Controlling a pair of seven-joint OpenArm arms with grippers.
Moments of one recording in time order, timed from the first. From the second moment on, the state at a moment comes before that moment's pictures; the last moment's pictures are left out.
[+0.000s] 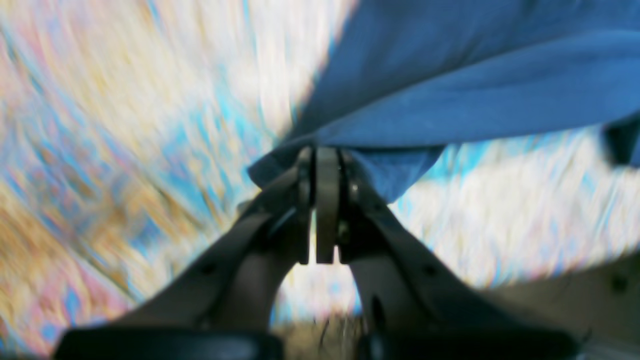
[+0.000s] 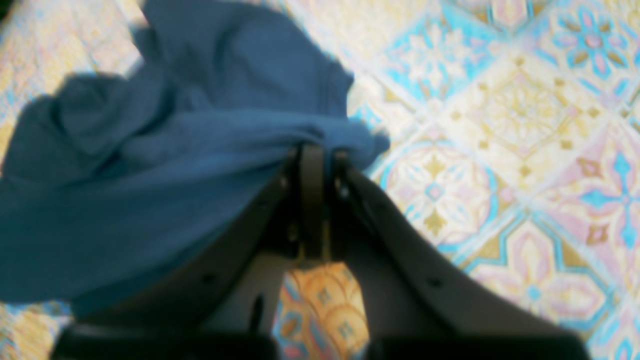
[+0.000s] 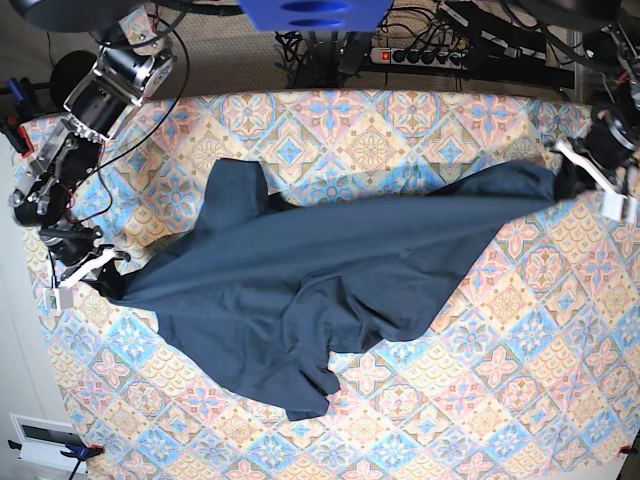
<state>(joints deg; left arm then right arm) 20.4 -25.1 -46.7 114.7 -59.0 -23.5 69.5 13.4 14.7 38.3 80.7 36.5 40.9 -58.6</state>
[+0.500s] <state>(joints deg) -9.9 -21.1 -41.0 114.2 -58.8 -22.9 70.5 26.2 23.4 33.2 79.8 47.0 40.8 -59.1</state>
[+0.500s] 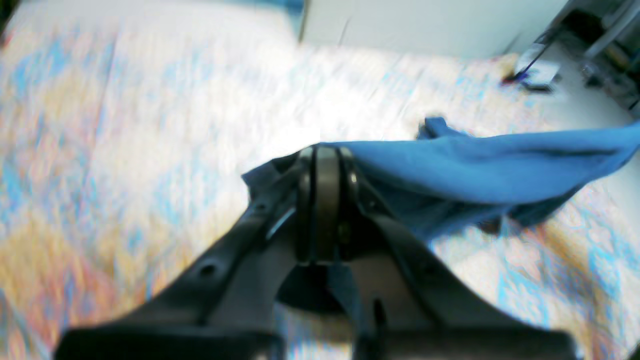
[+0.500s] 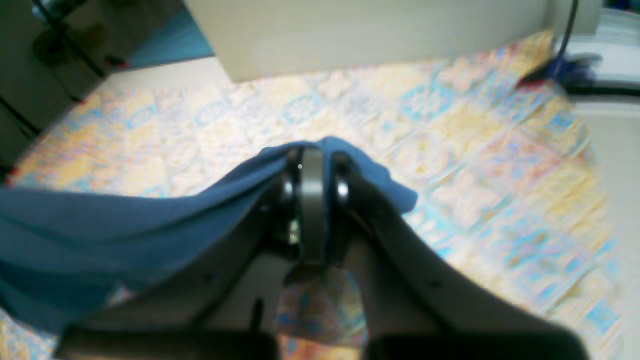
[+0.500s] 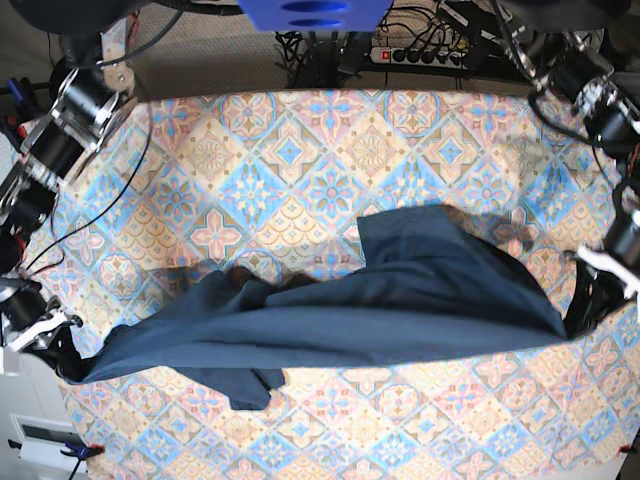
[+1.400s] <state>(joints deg) -64.9 -21.9 -17.7 69.8 -49.6 -23.3 67.6 60.4 30.7 18.9 57.1 51.1 40.7 -56.7</state>
